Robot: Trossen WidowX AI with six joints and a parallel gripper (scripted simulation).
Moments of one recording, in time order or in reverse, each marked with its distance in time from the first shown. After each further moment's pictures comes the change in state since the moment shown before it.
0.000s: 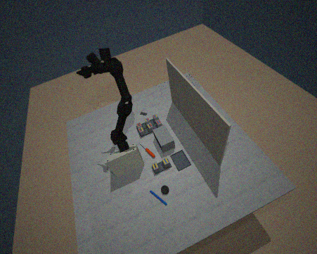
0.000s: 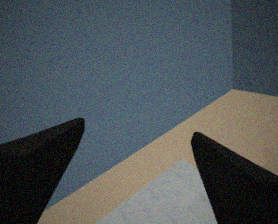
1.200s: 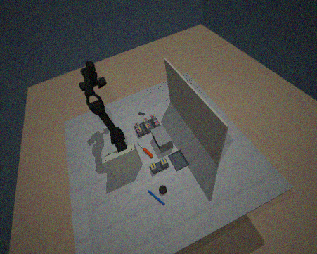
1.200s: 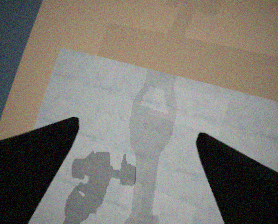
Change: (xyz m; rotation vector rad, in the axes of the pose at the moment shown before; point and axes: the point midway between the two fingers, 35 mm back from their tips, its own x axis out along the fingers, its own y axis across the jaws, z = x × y) arm 0.123 -0.220 -0.160 0.285 0.660 -0.769
